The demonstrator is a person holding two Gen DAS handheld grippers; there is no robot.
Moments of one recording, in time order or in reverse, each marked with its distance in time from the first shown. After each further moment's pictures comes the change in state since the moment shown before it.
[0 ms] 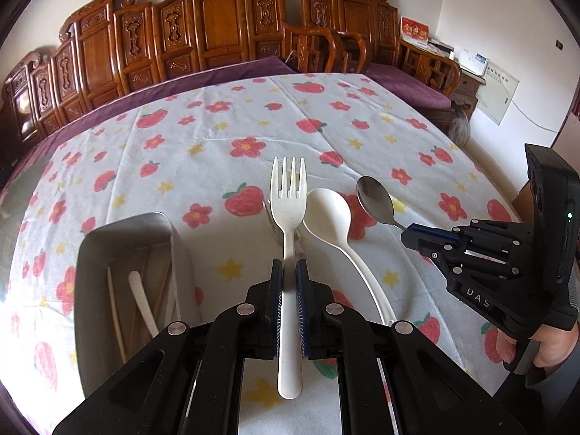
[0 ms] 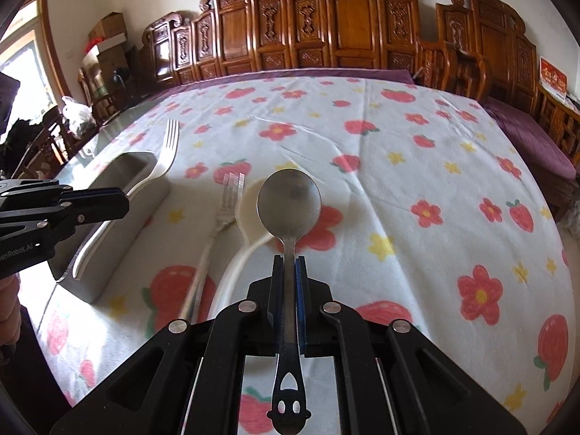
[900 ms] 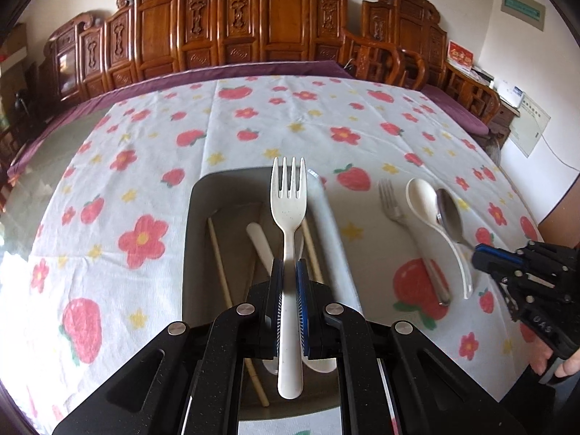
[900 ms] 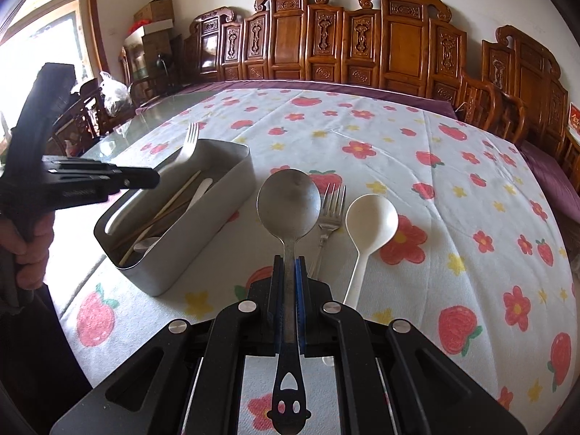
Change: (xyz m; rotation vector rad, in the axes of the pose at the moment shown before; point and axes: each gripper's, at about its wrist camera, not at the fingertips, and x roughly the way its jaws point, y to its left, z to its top) left arm -0.025 0.110 -0.050 -0.155 -0.005 0.081; right arm -0.018 0.091 -0.008 -0.143 -0.033 0.057
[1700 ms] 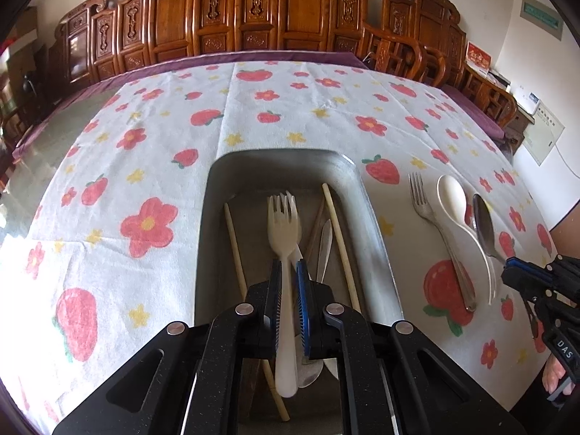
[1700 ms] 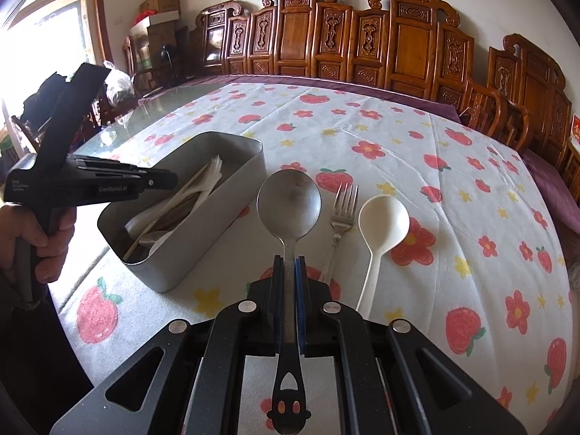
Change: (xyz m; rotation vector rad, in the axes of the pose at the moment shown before) left arm 0.017 0.018 -0.003 -0.044 0.018 0.027; right arm 0.003 0.018 0.004 -0.042 0.016 -0.016
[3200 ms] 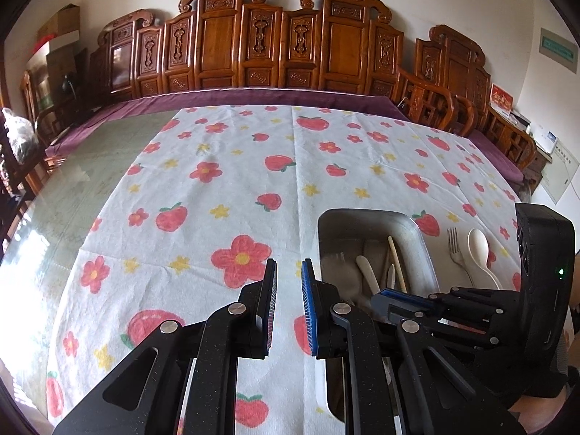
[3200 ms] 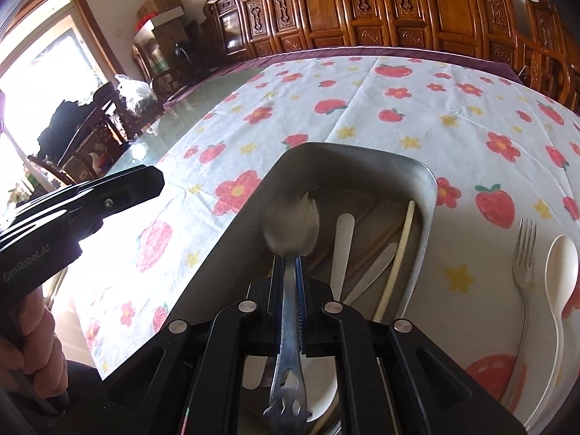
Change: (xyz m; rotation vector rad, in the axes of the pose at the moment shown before) left arm -0.051 0.068 0.012 -0.080 -0.133 0.089; right arm 0.112 0.099 0.077 0.149 0.103 0.219
